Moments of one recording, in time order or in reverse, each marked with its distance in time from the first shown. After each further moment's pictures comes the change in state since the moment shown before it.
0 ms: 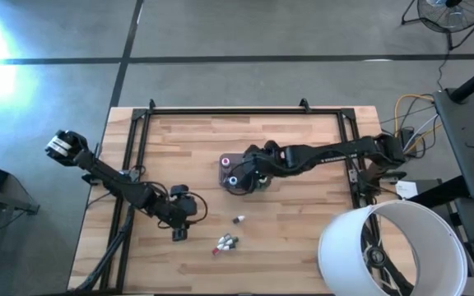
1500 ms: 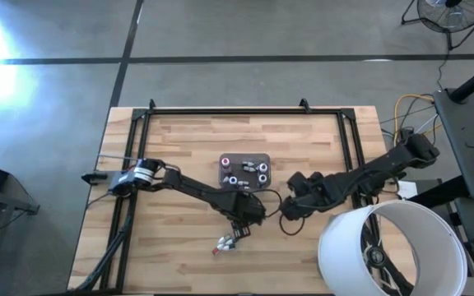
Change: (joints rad) left arm 0.264 0.912 1.052 -0.554 0.148 0.021; right arm 0.334 -0.299 -0.400 -0.251 0.024 0.636
